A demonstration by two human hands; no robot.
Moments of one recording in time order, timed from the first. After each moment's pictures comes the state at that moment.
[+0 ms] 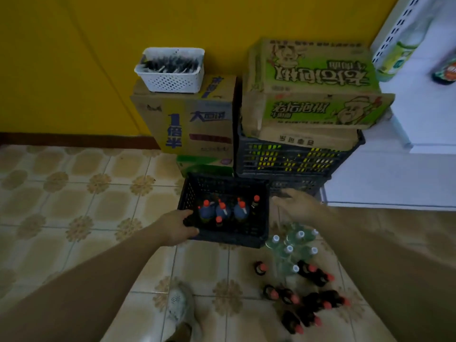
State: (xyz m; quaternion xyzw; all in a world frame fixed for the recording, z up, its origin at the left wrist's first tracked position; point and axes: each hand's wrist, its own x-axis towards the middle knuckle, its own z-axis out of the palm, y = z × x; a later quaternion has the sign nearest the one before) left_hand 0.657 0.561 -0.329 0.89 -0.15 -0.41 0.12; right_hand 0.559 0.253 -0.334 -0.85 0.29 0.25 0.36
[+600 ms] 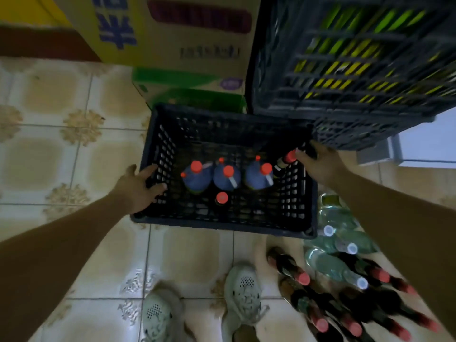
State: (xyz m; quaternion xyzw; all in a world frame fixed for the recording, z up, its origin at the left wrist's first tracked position) left_hand 0.848 0.593 -0.740 0.92 -0.07 -0.38 0.08; right_hand 0.710 0.210 -0.717 -0.82 0.43 0.19 0.32
